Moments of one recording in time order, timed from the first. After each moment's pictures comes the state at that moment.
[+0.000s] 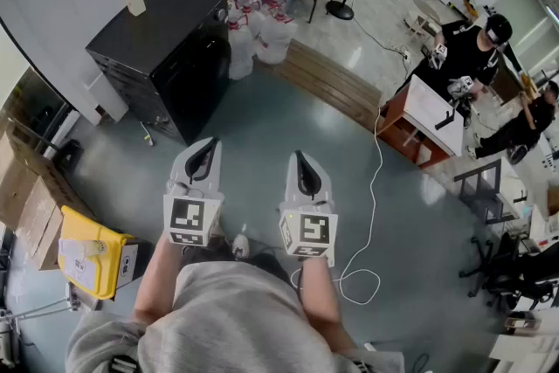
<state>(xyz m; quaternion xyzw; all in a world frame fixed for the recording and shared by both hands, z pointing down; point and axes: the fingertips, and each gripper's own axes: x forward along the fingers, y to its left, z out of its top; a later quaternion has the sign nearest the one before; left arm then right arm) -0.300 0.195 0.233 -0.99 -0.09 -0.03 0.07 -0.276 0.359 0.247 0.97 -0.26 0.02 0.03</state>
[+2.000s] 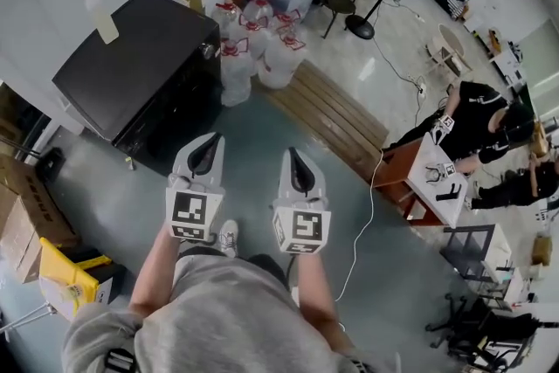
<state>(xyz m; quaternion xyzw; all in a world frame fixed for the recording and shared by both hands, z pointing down) 0.084 0.138 0.267 -1.00 -0.04 -0.06 0.05 0.117 0.283 0.274 0.94 -0.32 0.05 0.05</state>
